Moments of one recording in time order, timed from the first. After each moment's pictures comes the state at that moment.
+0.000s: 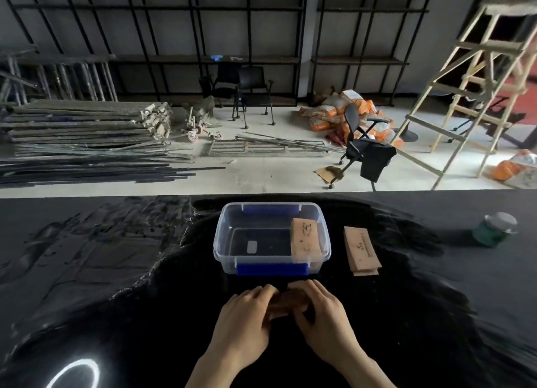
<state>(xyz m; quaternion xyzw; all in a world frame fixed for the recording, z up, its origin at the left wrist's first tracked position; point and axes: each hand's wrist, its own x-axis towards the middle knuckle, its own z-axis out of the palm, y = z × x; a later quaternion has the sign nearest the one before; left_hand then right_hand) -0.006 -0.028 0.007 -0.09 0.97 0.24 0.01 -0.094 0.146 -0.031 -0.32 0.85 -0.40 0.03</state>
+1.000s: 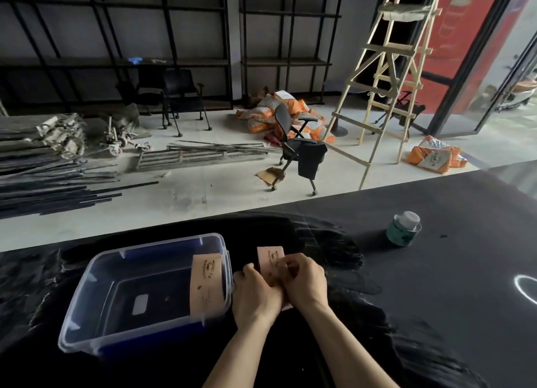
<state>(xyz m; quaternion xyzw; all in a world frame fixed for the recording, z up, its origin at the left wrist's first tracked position) -0.221 0.124 0.002 -0.31 0.87 0.40 0.02 -0.268 0.220 -0.022 0.02 0.91 -0.41 0.01</state>
